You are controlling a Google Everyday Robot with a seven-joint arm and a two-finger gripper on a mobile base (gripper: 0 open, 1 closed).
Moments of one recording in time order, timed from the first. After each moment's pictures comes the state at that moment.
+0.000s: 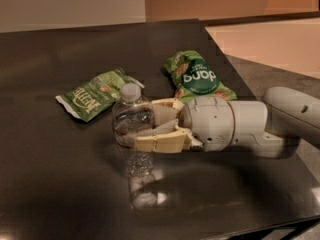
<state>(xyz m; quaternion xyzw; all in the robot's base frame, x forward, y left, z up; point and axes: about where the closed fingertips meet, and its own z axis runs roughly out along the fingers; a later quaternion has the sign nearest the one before) 0.378 0.034 0.955 -0.49 0.46 0.55 0.50</state>
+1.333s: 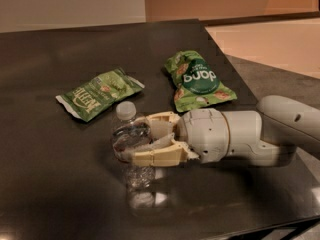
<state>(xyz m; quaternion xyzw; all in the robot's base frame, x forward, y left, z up) 0.367 0.038 0.928 -0.50 0.48 0.54 0.48</state>
